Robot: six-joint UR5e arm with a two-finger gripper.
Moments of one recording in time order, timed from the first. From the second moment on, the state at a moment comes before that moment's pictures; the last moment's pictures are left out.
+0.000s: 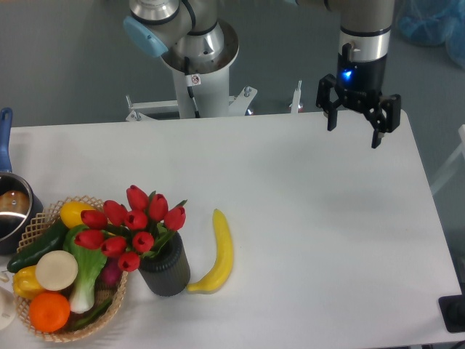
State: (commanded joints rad) arm 2.86 -1.62 -1.76 -1.01 1.34 1.58
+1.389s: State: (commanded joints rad) arm 2.70 -1.72 -1.84 -0.87 0.81 1.23
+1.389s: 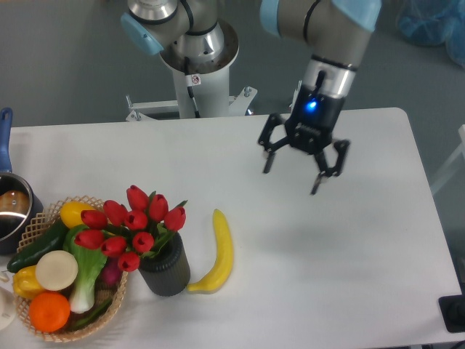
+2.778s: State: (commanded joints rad) arm 2.46 -1.89 -1.79 -0.75 0.62 1.23
